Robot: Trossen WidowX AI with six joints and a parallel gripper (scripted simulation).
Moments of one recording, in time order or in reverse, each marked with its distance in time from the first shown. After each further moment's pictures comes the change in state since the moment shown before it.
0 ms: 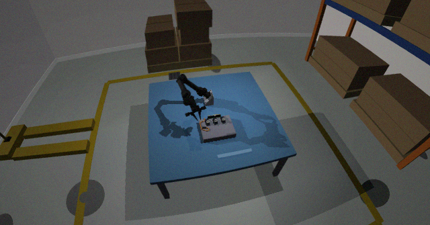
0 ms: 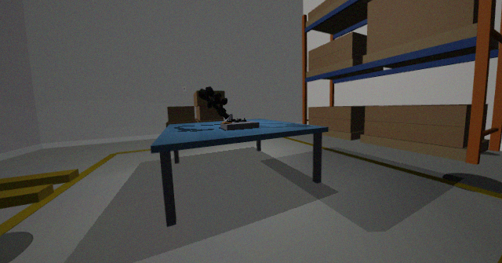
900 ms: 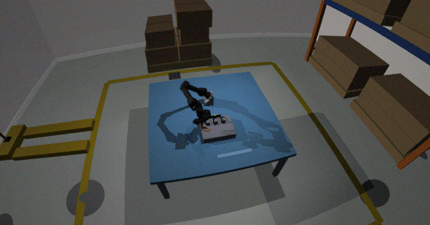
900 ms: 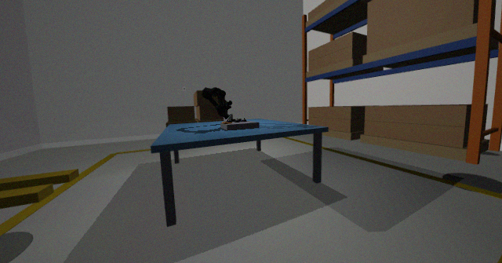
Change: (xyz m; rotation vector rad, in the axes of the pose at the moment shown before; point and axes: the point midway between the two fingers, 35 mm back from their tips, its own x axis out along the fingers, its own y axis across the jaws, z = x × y) arm 0.054 0.029 -0.035 -0.667 0.539 0.127
